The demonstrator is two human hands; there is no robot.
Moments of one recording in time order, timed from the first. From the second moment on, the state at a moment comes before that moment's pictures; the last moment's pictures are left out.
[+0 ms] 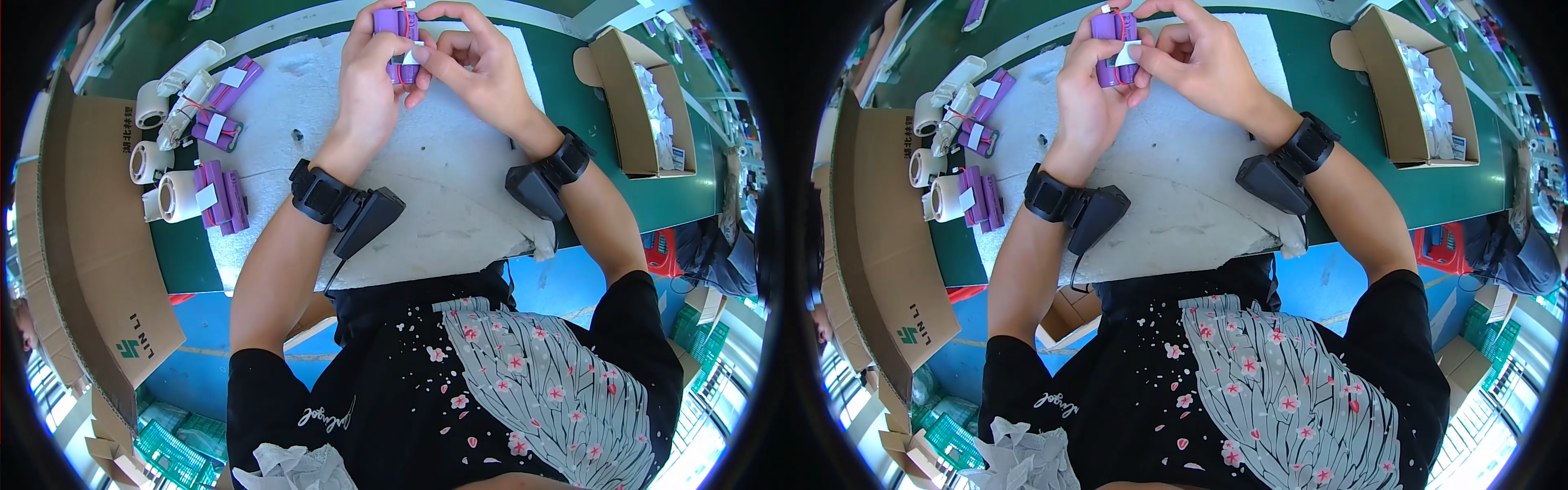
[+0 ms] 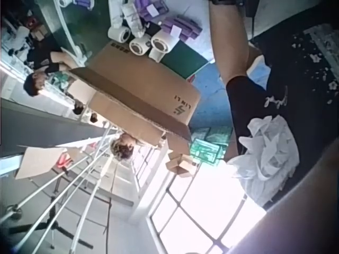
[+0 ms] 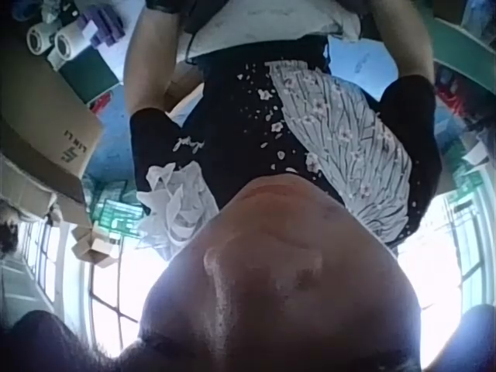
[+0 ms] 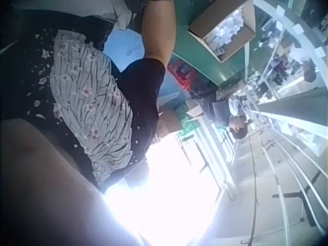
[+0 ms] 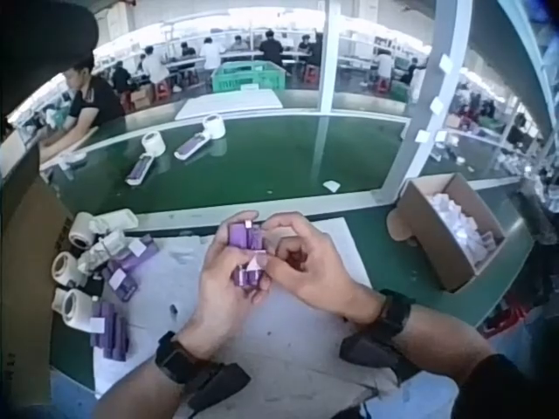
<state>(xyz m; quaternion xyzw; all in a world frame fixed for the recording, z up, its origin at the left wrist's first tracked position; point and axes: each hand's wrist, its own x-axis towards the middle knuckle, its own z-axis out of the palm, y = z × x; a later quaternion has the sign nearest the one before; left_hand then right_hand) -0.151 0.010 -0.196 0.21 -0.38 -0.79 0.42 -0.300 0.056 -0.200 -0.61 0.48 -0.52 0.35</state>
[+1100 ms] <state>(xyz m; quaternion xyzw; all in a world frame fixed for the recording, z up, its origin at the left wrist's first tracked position) -0.151 0.008 -0.201 0.18 -0.40 -0.80 0.41 -0.299 0.055 -0.198 -0.58 0.45 -0.54 0.40</state>
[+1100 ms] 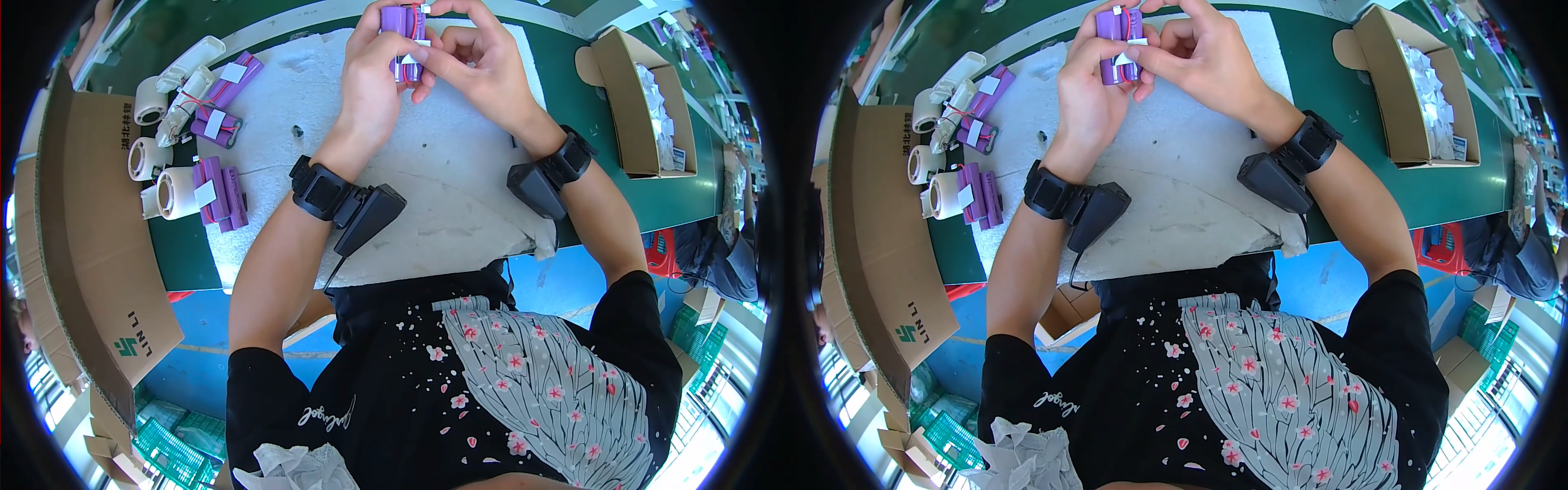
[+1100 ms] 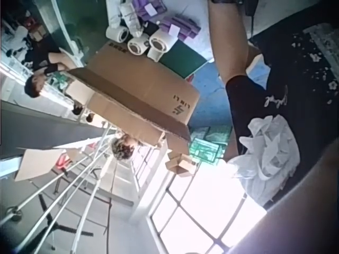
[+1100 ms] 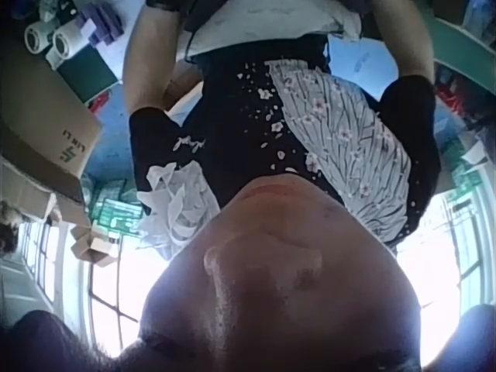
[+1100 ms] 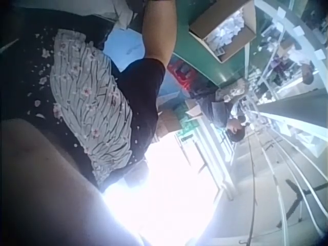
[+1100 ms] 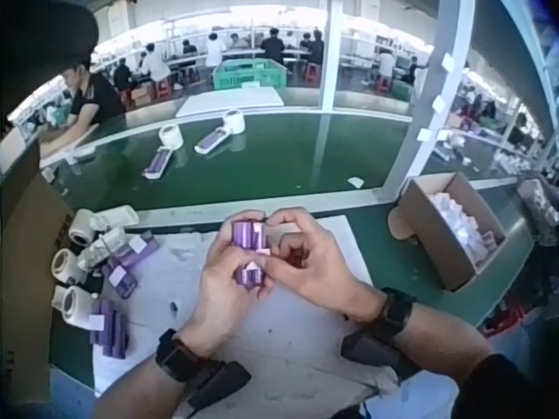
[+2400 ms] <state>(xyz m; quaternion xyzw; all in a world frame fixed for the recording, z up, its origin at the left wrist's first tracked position) -0.150 0.009 -0.199 0.13 -0.45 -0.79 0.40 -0.303 0.037 -0.212 -0.62 0.31 -0.61 0.39</state>
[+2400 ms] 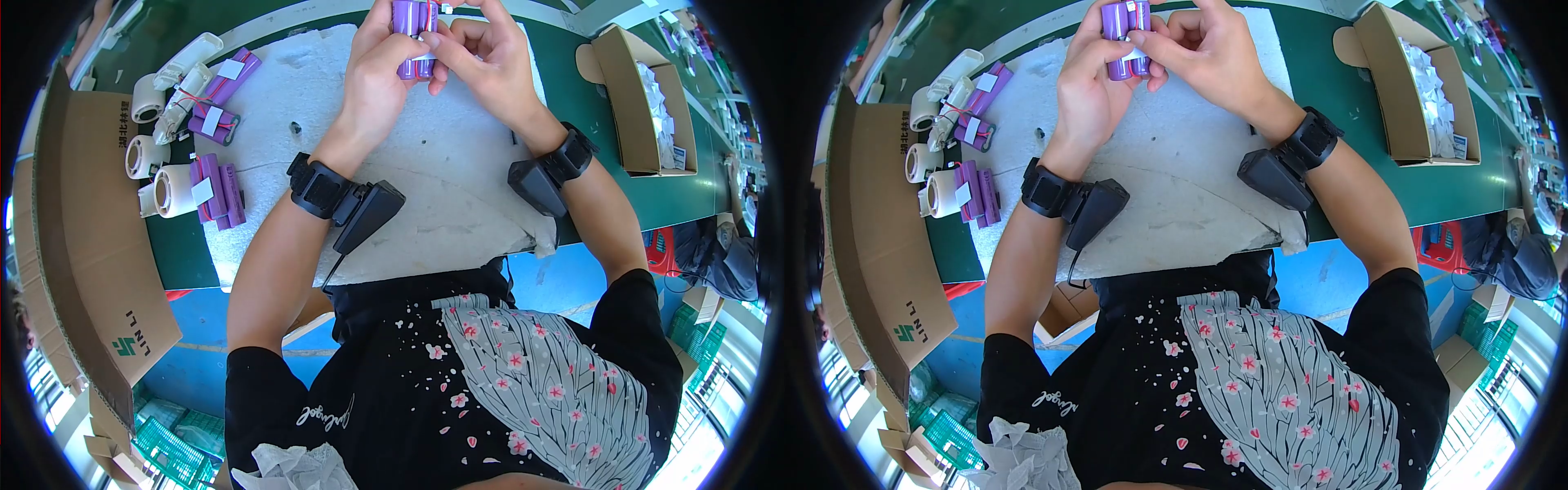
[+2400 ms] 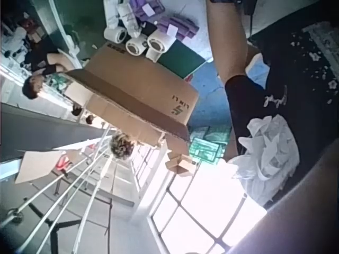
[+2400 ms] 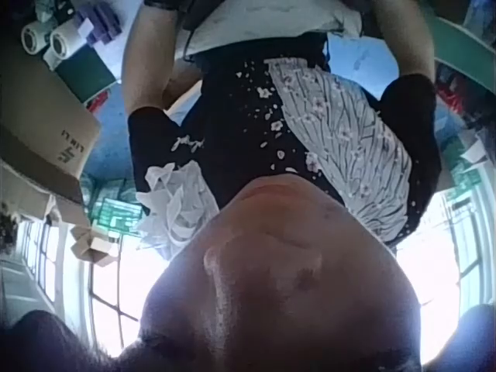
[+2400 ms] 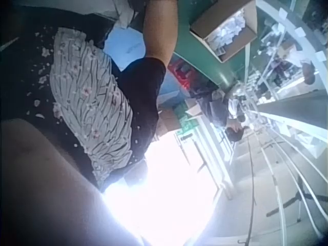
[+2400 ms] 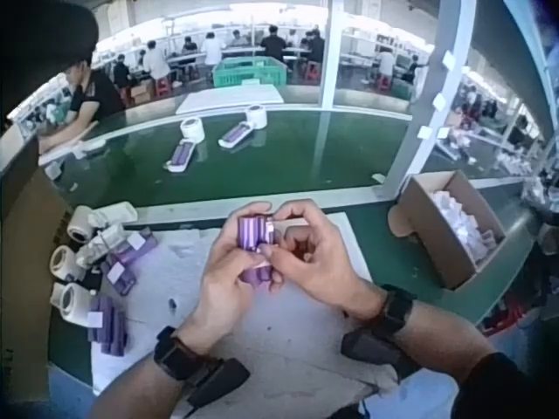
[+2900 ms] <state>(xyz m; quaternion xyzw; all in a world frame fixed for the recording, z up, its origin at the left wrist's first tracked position) -0.149 0.006 -0.202 0.12 -0.45 -0.78 0.41 -0.298 0.054 -0.197 -0.56 0.42 -0.57 0.42</state>
